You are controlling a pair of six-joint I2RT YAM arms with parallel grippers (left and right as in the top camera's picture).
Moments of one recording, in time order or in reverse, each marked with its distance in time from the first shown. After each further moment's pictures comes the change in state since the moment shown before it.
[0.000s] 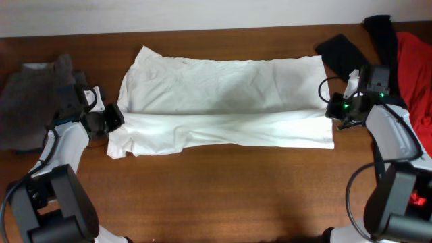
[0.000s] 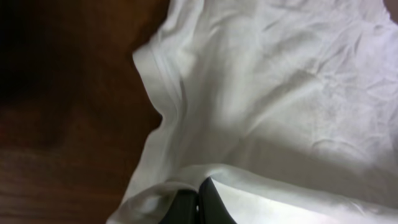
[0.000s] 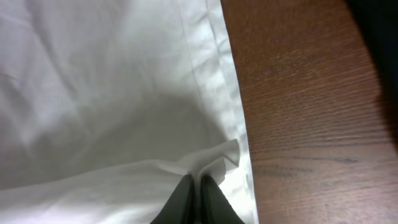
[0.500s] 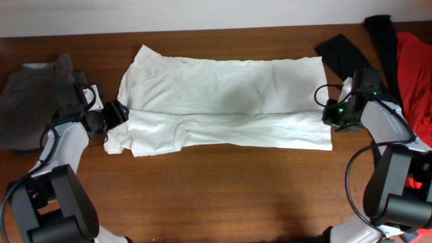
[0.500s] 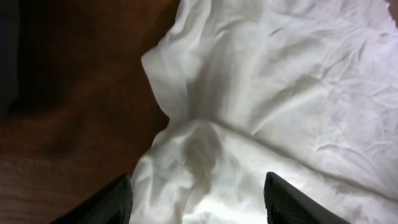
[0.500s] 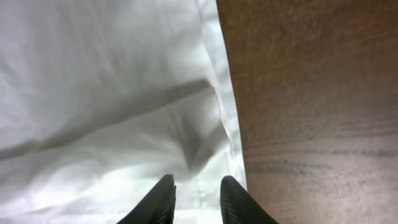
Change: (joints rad) left arm 0.000 0.000 0.000 0.018 -0.025 -0.011; right arm 0.000 0.100 0.000 -0.026 0.012 0.002
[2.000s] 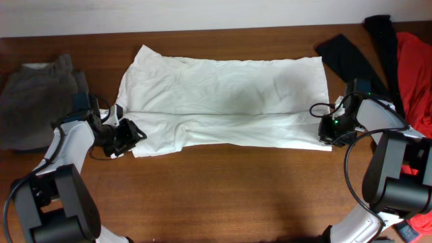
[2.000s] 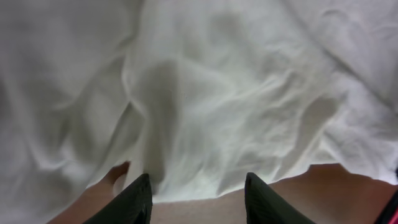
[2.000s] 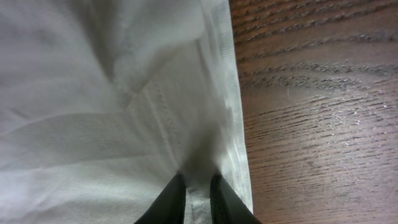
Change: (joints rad) left arm -0.045 0.001 0.000 -0.375 0.135 0.004; right arm -0.005 0.100 0.002 -0.188 0.014 0.000
